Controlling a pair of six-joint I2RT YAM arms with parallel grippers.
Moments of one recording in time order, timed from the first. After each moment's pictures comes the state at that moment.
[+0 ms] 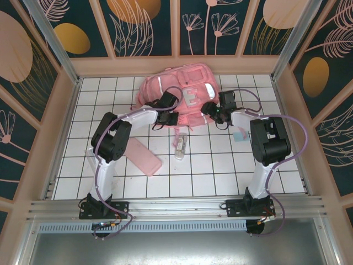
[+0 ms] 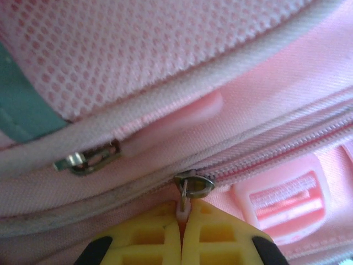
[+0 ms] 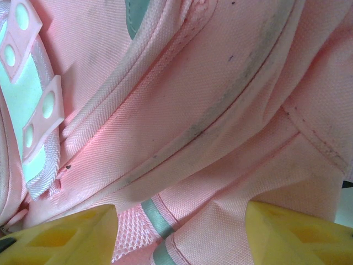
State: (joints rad) left arm -0.58 2.14 1.53 -0.45 0.04 -0.42; right arm 0.26 1.88 1.11 -0.06 -0.23 0.72
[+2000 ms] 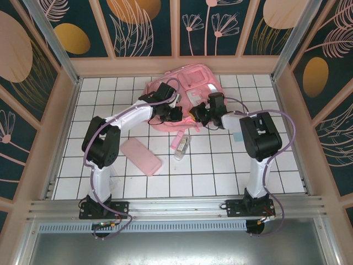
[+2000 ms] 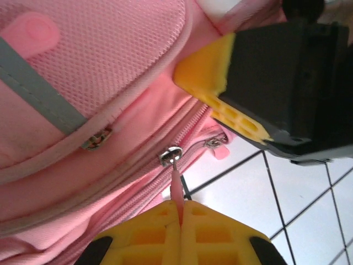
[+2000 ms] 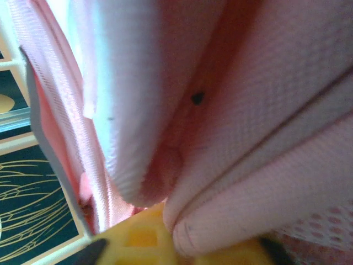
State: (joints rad) left arm -0.58 2.02 1.59 -0.56 0.30 -0.44; right arm 0.35 1.98 1.11 0.19 -0.50 1.23
